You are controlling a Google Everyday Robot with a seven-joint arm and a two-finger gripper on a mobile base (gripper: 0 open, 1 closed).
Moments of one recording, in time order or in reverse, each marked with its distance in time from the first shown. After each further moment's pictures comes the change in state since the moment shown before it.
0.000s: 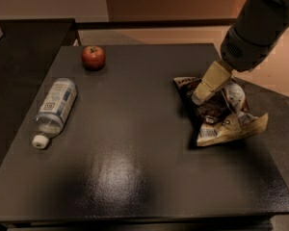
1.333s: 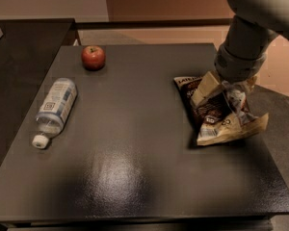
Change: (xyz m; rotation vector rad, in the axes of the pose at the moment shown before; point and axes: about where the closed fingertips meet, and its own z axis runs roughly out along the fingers) arm 0.011 -0.018 0.050 0.024 0.129 0.326
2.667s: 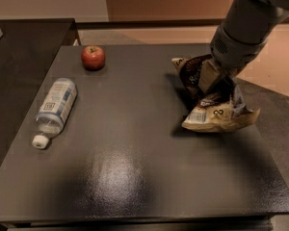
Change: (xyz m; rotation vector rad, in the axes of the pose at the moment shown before) arm -0.013 0.033 -0.050 -0.029 -0.137 -0.147
